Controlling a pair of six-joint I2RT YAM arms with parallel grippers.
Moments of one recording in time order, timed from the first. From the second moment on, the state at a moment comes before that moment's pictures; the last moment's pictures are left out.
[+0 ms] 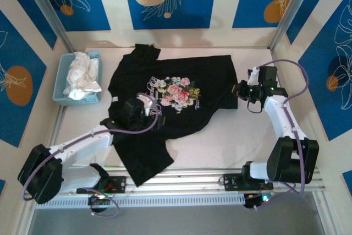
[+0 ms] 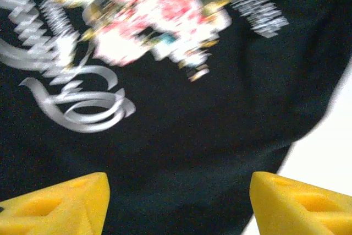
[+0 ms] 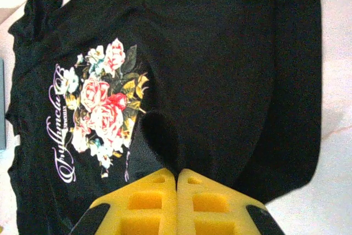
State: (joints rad) left arm -0.64 1.19 0.64 -0.19 0.06 -0.32; right arm -0.11 1.33 1.00 -0.57 -0.45 0.36
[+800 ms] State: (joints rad) left arm -0.39 2.09 1.42 -0.30 0.20 -0.32; right arm -0.12 1.35 1.03 -0.55 -0.43 0.36
